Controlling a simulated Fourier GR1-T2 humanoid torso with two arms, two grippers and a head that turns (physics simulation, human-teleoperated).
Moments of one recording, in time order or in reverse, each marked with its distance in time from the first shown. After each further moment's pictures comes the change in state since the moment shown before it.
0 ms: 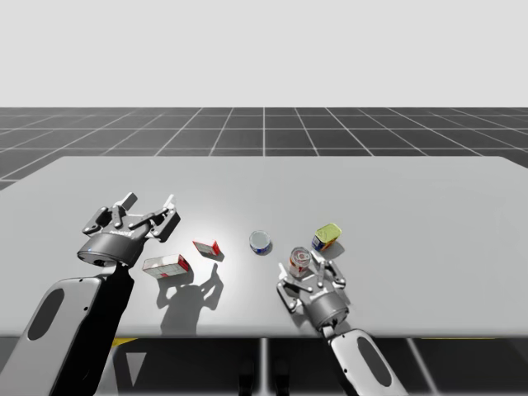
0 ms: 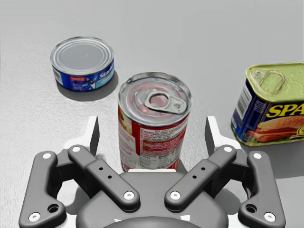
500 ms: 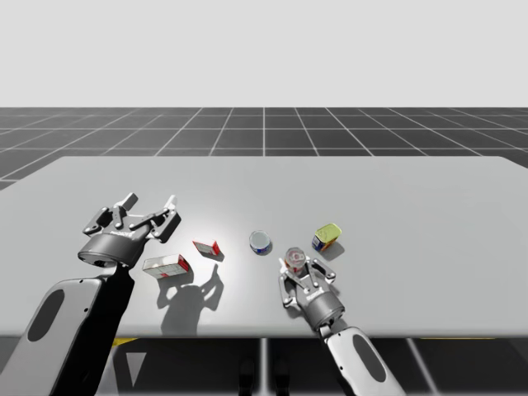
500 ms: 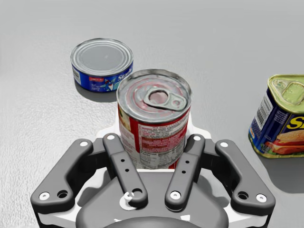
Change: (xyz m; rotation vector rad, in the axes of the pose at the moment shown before) left arm 0.000 -0.002 0.001 -0.006 0.002 -0.003; right arm -0.004 0.003 -0.004 0.068 -0.029 0.028
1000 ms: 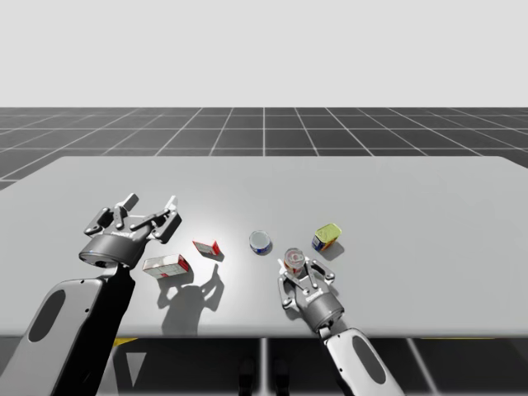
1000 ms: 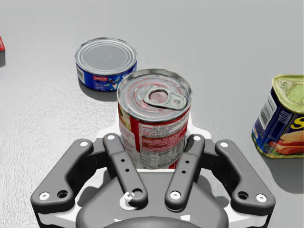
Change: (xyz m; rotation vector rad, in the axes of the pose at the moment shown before) left arm -0.001 -0.001 0.000 -0.001 0.001 -0.001; right arm 0.000 0.002 0.001 0.007 -0.001 0.004
